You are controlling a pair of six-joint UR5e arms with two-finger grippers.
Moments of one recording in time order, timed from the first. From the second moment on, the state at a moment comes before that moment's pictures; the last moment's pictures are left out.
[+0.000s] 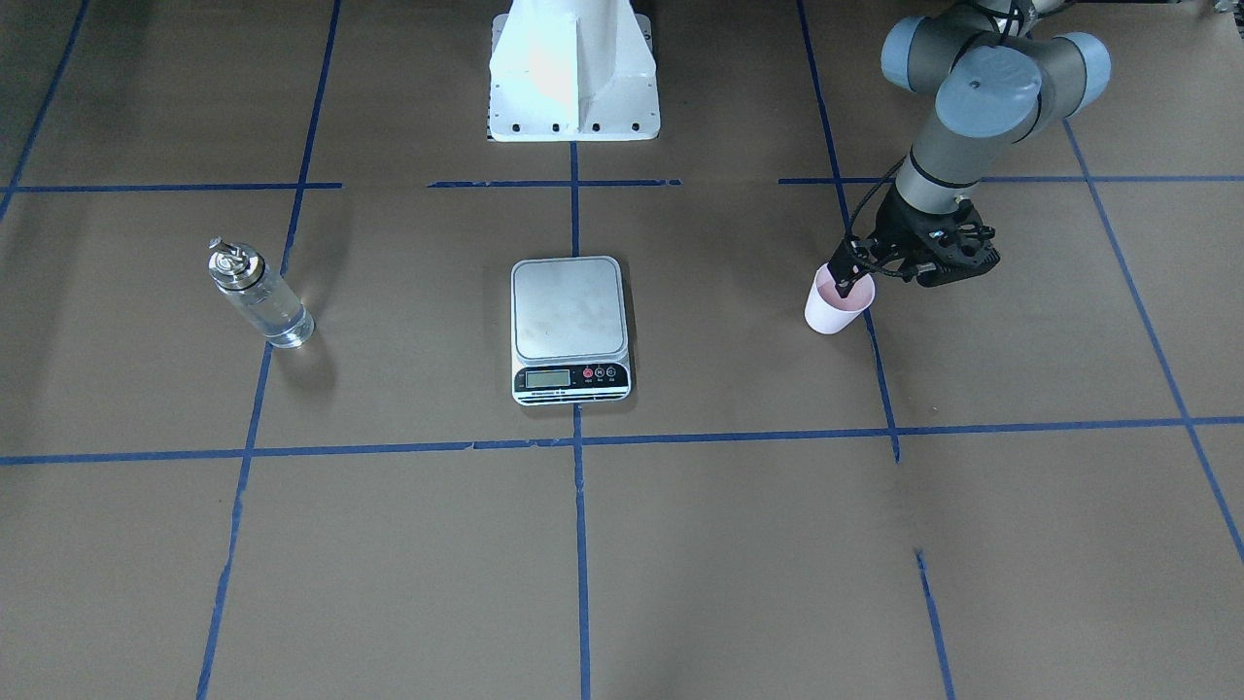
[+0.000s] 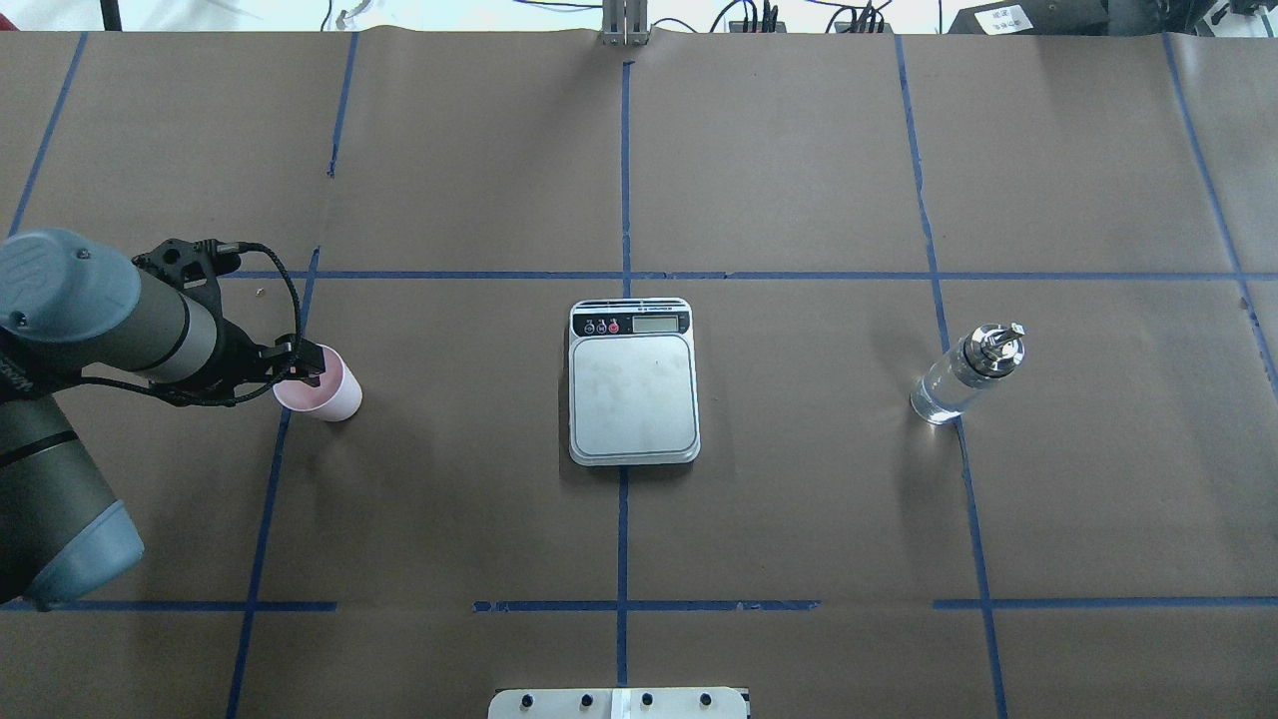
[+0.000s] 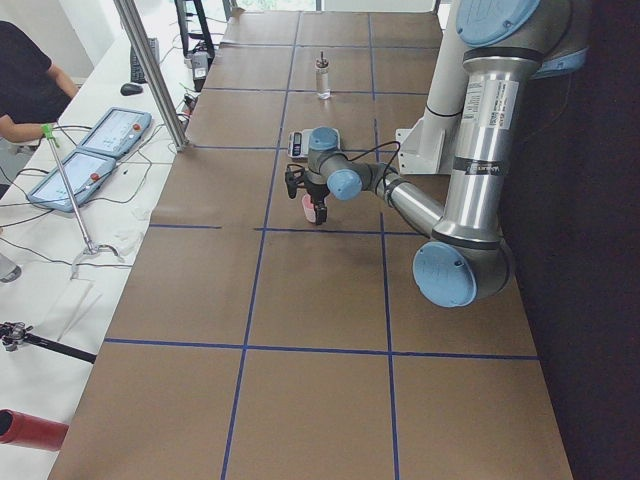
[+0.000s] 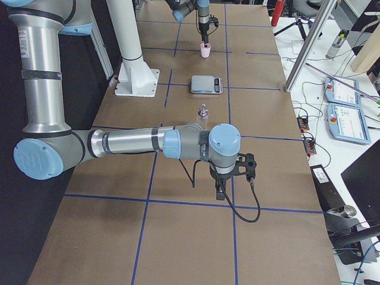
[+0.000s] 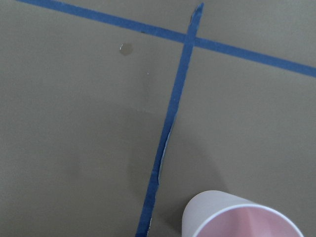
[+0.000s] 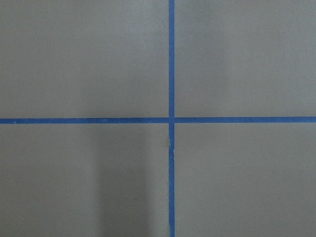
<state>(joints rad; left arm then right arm) -0.69 -1.71 -1.88 -1.85 -1.96 -1.31 1.66 -1.55 1.70 -1.69 2.40 -0.03</state>
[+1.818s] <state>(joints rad) -0.70 -2.13 -2.03 -1.32 -2.04 -1.52 1.66 -1.55 1.71 -1.70 2.44 -0.04</state>
